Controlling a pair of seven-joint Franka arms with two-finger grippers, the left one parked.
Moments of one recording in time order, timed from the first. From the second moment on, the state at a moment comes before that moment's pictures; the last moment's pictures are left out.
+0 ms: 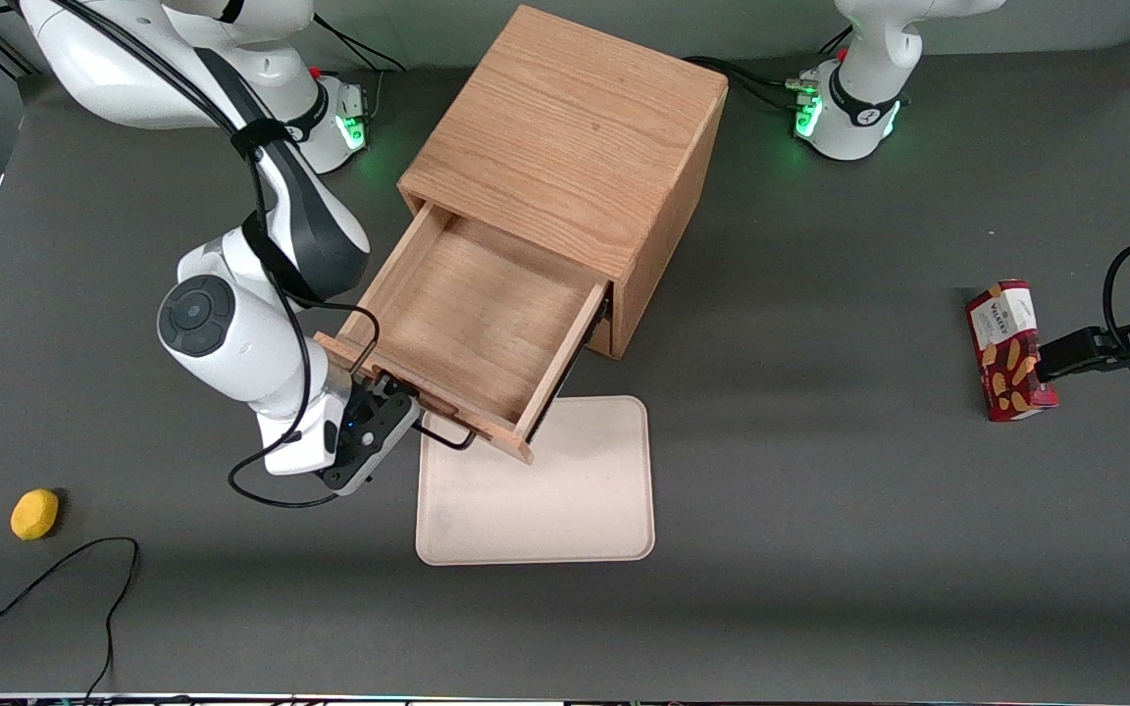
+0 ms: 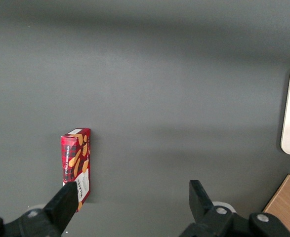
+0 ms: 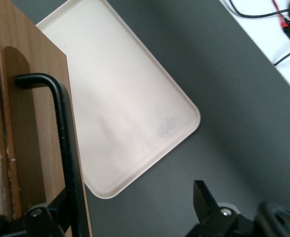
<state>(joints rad) 0.10 0.50 0.30 -1.52 -0.07 2.18 -0.49</state>
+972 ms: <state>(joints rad) 0.11 0.44 0.22 -1.45 0.18 2.00 -0.54</state>
